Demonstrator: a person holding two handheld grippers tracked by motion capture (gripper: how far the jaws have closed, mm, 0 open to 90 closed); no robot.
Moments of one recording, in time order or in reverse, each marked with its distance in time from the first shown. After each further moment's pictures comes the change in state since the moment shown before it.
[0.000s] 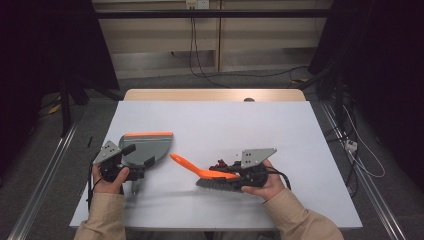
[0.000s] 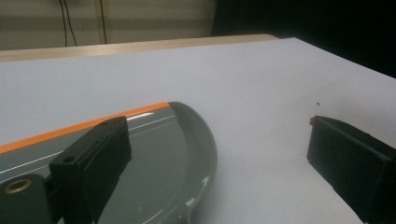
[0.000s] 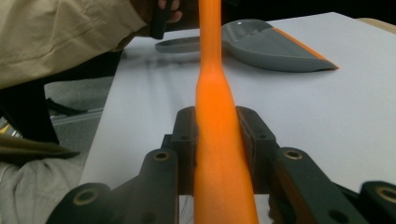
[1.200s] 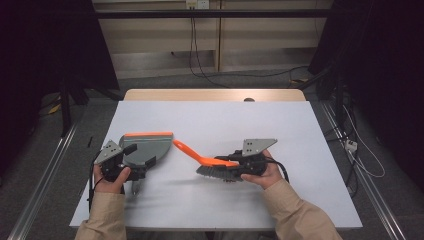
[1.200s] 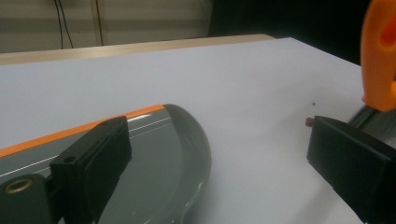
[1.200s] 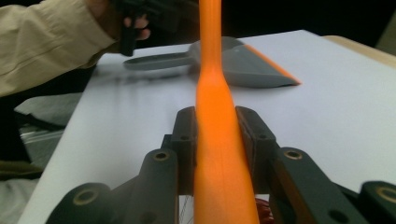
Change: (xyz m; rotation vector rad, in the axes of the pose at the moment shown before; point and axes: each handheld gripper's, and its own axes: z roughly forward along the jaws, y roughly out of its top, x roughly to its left) left arm -0.003 0.003 0.001 0.005 -0.011 0.016; right arm -0.034 0.004 0.000 -0.065 -0.058 0.000
